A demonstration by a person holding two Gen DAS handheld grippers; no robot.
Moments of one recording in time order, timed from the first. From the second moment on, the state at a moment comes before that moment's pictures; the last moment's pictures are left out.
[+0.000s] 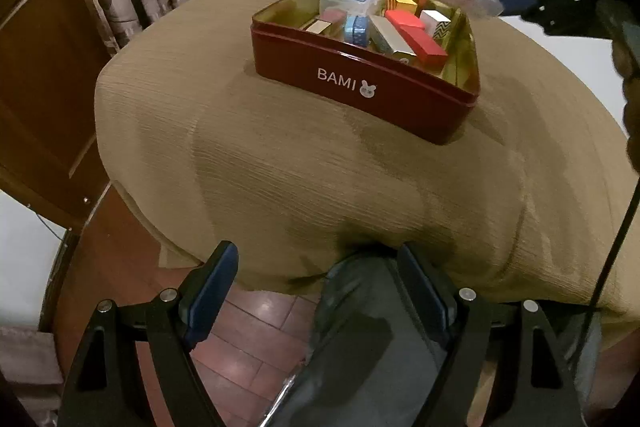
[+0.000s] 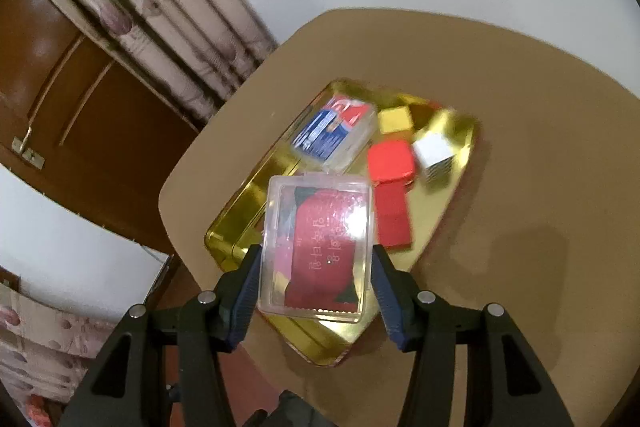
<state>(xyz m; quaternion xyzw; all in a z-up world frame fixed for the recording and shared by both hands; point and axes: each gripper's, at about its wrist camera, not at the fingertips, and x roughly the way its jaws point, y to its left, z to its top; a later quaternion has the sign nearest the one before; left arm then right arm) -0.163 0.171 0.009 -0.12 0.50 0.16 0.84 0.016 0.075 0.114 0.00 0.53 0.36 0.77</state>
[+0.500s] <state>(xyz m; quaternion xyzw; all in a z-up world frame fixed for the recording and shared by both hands) -0.159 0.176 0.003 -0.13 0.52 0.15 0.83 -0.006 0.124 0.060 -0.06 0.53 0.36 0.76</state>
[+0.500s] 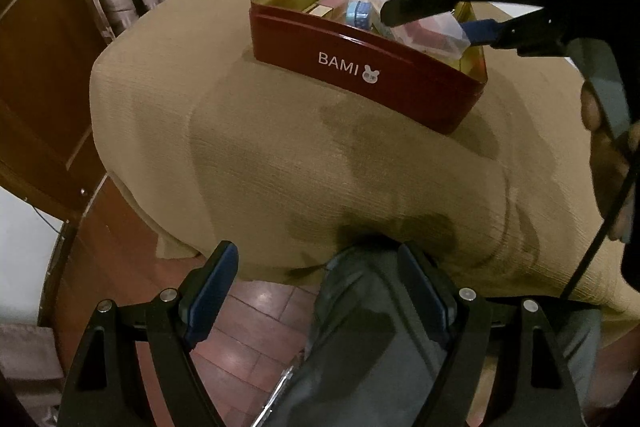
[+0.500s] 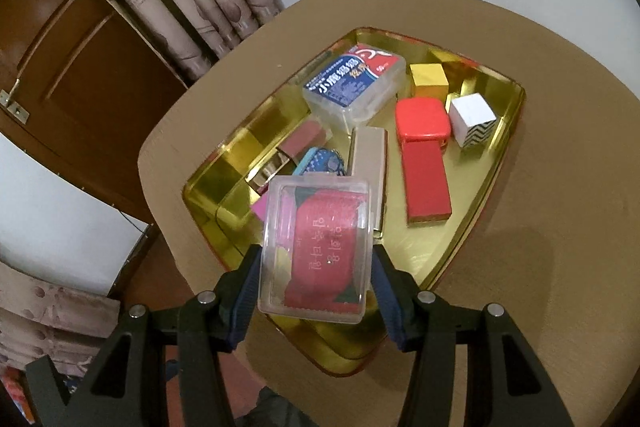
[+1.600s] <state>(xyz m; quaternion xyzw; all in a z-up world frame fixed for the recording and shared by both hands) -0.160 0.181 0.009 -0.14 0.50 0.16 0.84 -0.001 0.097 0.077 -0.08 0.52 0.30 0.80</state>
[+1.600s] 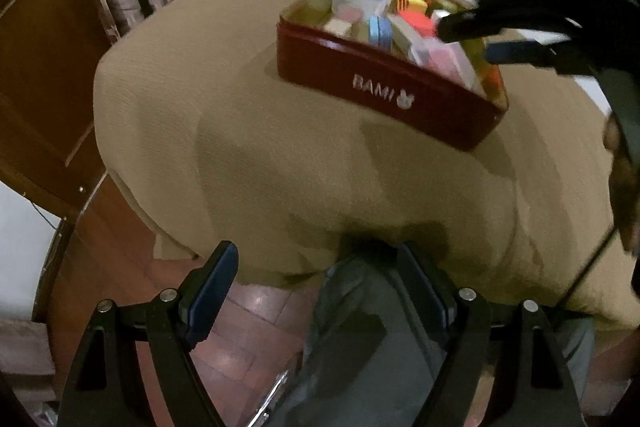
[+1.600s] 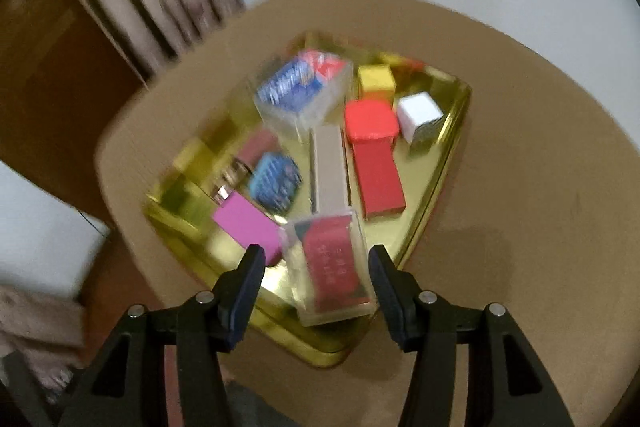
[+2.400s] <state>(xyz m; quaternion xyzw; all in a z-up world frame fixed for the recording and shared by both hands) -0.143 0.199 0.074 -0.01 0.33 0.19 0.92 -0.118 0.040 0.104 -0.05 0.24 0.19 0.95</state>
